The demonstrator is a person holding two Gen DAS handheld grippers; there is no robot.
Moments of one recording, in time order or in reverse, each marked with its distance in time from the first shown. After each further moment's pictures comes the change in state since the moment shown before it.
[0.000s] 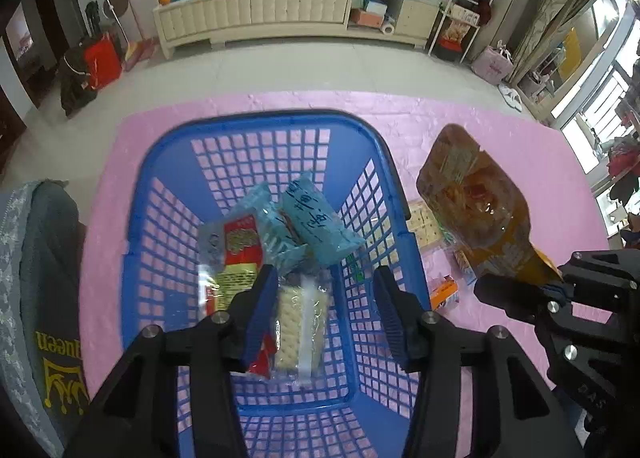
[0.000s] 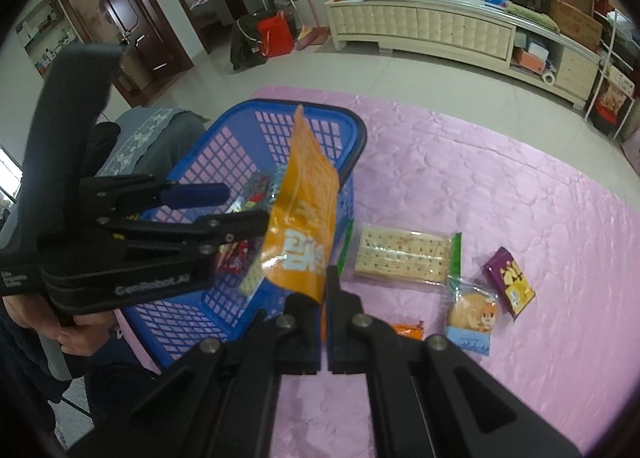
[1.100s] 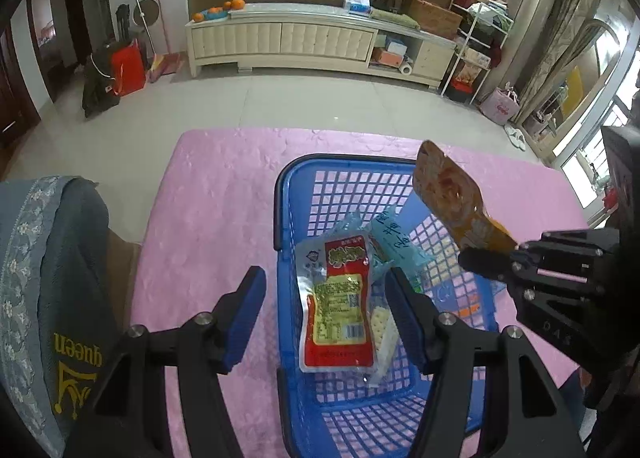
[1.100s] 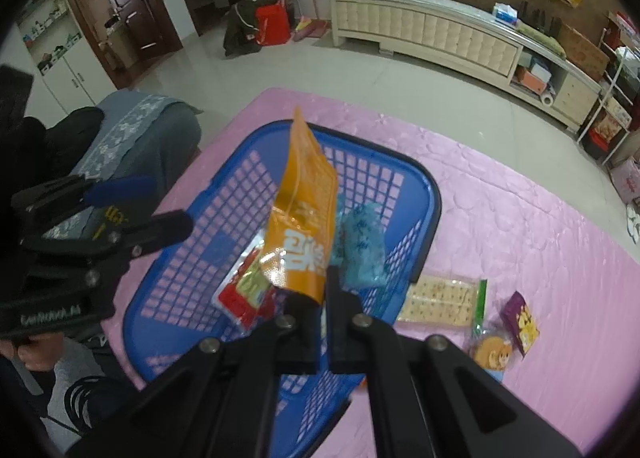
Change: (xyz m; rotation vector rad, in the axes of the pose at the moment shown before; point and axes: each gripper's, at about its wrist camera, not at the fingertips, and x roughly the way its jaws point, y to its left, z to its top) left arm -0.047 0.093 -0.012 -0.071 -0.114 0.000; right arm 0.041 0.052 0.056 -0.059 0.046 -0.117
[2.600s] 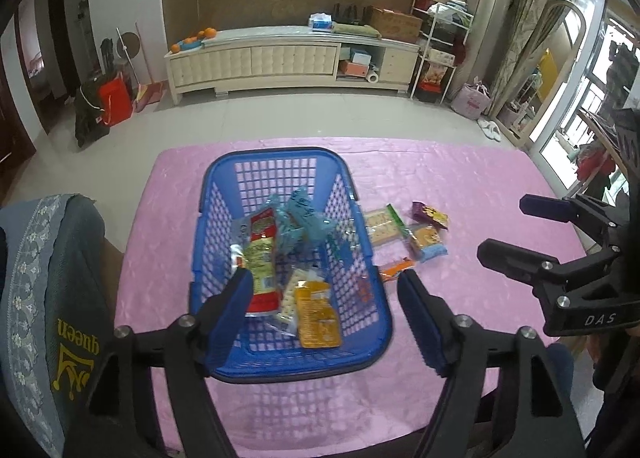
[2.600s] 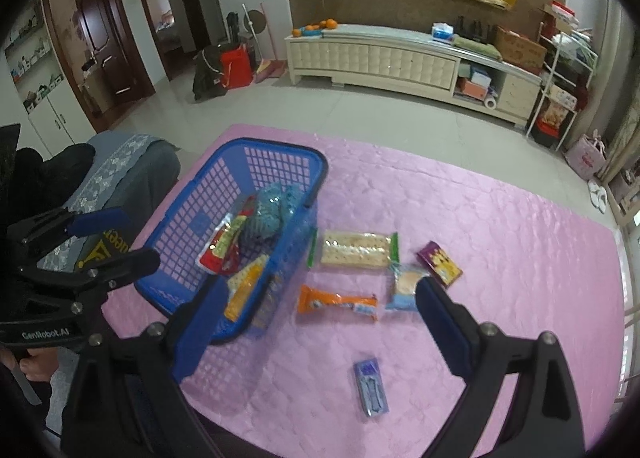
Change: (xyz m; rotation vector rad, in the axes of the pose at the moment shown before) left arm -0.081 -0.106 -0.054 0.086 -0.070 -0.015; right arm -0.121 -0.042 -0.090 0.109 -0.155 -0.087
